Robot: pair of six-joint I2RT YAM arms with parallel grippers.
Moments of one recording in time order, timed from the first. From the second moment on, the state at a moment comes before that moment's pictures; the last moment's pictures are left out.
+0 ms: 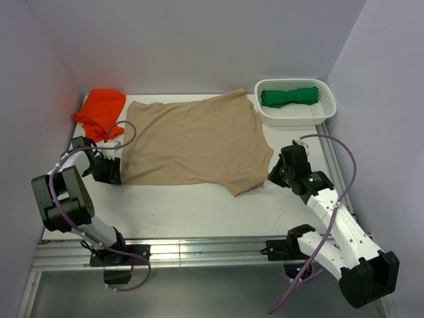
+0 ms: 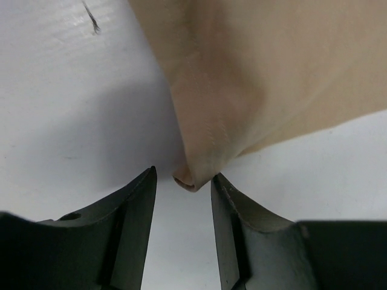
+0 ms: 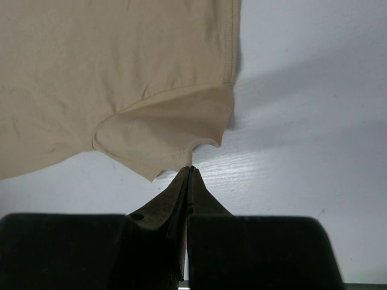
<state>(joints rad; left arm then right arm) 0.35 1.59 0.91 -0.62 0.37 0.55 0.29 0.87 0.72 -0.69 0.12 0.72</state>
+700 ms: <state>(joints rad) 0.31 1.63 0.93 -0.56 0.37 0.49 0.28 0.86 0.72 -0.69 0.12 0.71</state>
